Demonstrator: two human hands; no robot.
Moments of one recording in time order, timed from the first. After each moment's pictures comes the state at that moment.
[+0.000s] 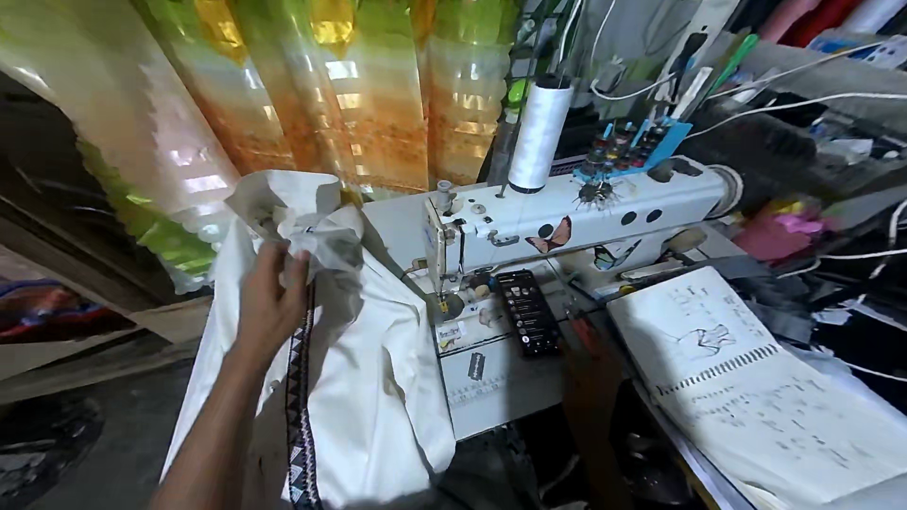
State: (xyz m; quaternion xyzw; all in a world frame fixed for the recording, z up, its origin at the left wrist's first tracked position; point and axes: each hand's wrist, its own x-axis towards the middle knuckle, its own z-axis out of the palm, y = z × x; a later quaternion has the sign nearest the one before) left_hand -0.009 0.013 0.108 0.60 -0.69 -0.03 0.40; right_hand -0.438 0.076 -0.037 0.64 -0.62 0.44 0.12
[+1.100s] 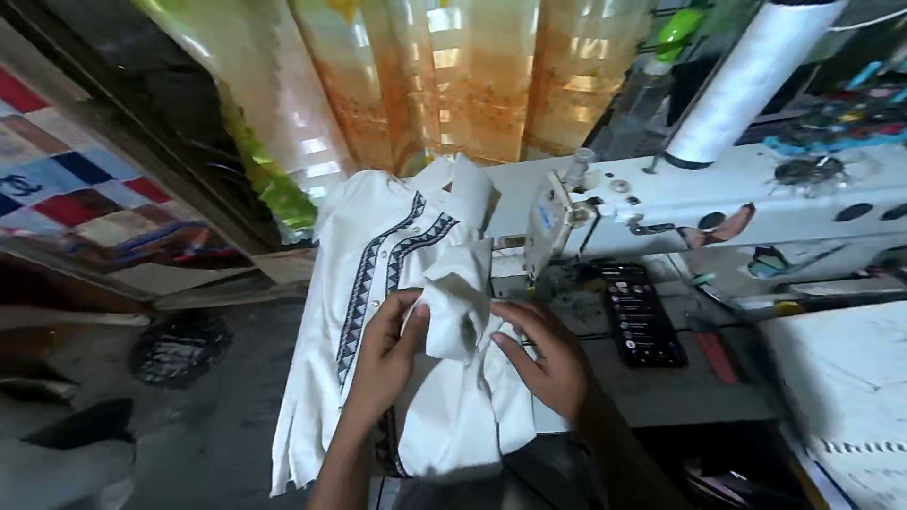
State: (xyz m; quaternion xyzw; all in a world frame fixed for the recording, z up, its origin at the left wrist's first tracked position) left_hand -0.052 0.105 0.090 0.52 -0.59 -0.30 0.55; right_hand -0.269 0.050 0.060 0.79 -0.32 0.46 -0.24
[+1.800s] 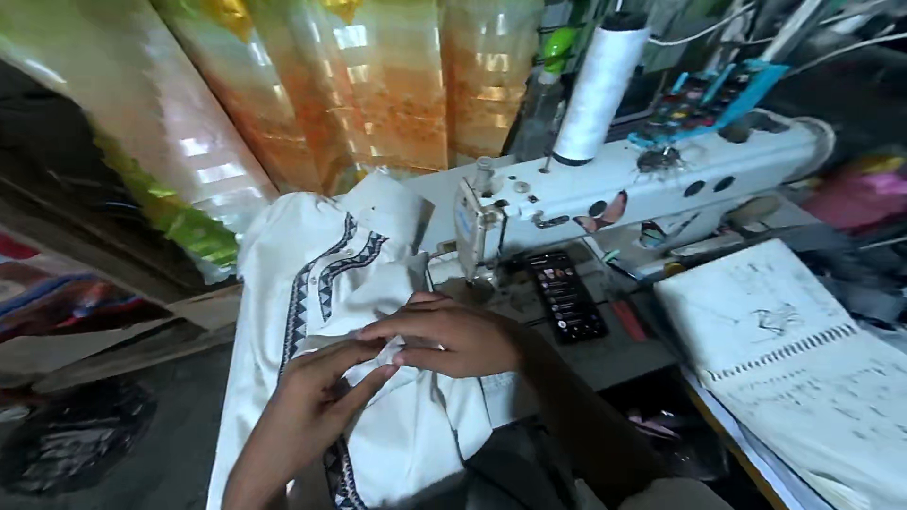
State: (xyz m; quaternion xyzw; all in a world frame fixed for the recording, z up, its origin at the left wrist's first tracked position) left_hand -0.031 0.107 0.110 0.45 -0.77 -0.21 0.40; right_hand -0.256 0.011 0.123 0.90 -0.07 0.27 -0.34
